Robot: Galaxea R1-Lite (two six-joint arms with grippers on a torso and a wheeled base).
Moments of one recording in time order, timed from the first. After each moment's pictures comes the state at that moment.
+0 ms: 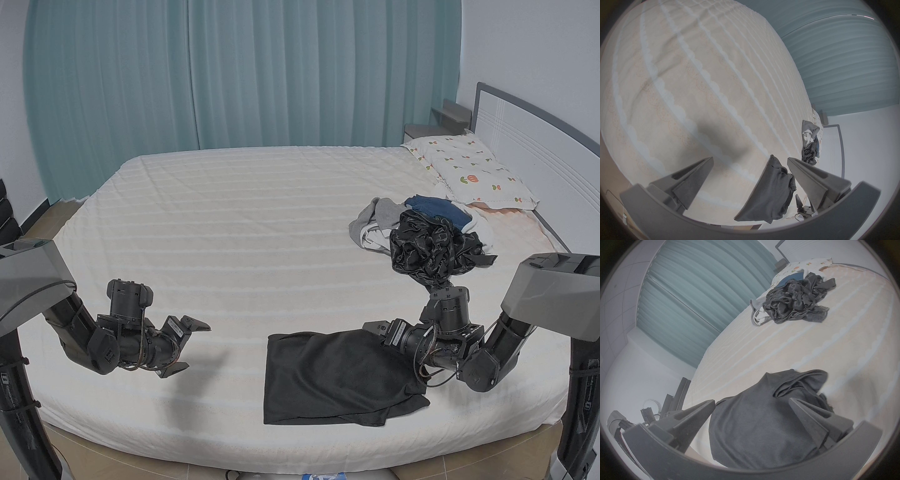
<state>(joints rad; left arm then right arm) -0.12 2.10 -0.67 -0.65 -0.30 -1.05 0.42 2.28 -0.74 -1.01 0.07 0.79</state>
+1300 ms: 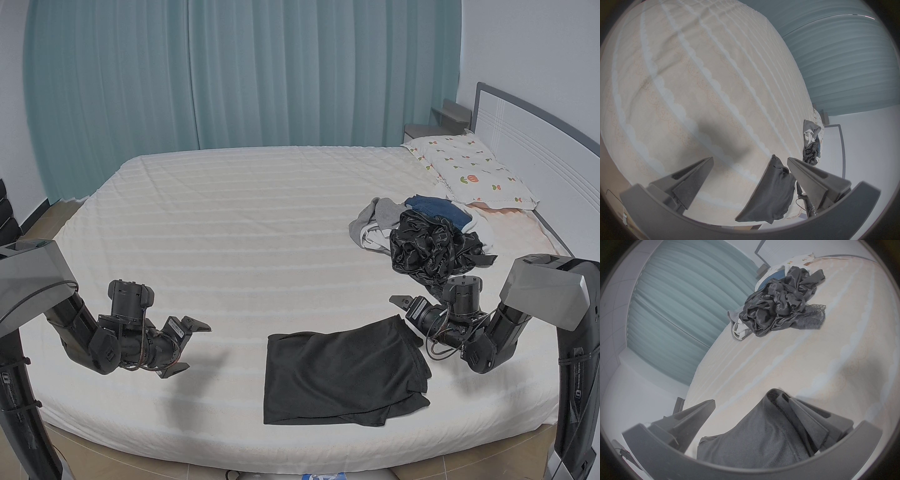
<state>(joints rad) -0.12 2.11 -0.68 -0.65 -0.30 -1.05 0.26 2.40 -0.87 -1.11 0.06 0.82</state>
